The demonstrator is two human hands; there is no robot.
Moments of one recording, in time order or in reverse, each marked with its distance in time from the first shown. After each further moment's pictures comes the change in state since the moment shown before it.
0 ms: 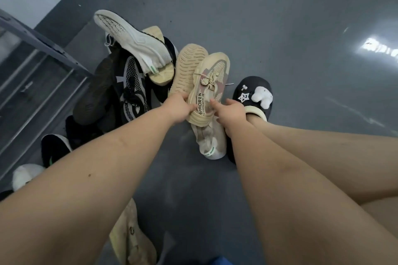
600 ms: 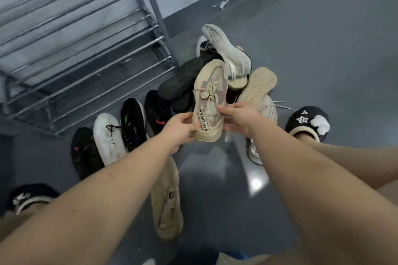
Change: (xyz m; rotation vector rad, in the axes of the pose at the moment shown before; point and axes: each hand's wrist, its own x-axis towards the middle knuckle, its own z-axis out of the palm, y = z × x) left_hand -0.154 -0.129 -0.069 -0.831 0.213 -0.041; right_hand -0.120 -0.023 0.096 -0.189 -0.536 -0.027
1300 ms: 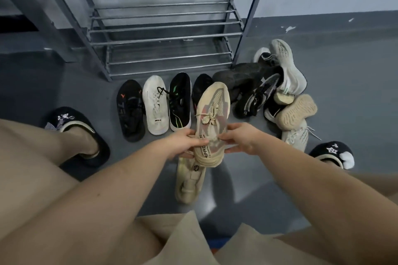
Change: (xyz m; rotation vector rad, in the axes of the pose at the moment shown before) left_hand -0.093 -0.103 -0.128 -0.029 -0.084 -0.109; right_hand -0.066 0.055 0.133 -0.602 -0.257 0.121
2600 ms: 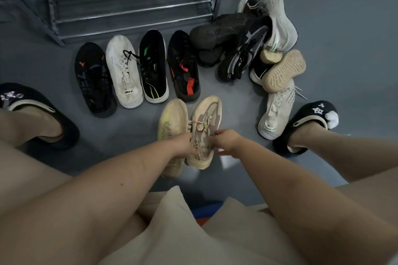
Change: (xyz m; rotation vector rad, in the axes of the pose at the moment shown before) left_hand 0.054 -0.057 0.066 0.761 -0.087 -0.132; right_hand 0.005 0.083 0.008 -0.098 0.105 0.264
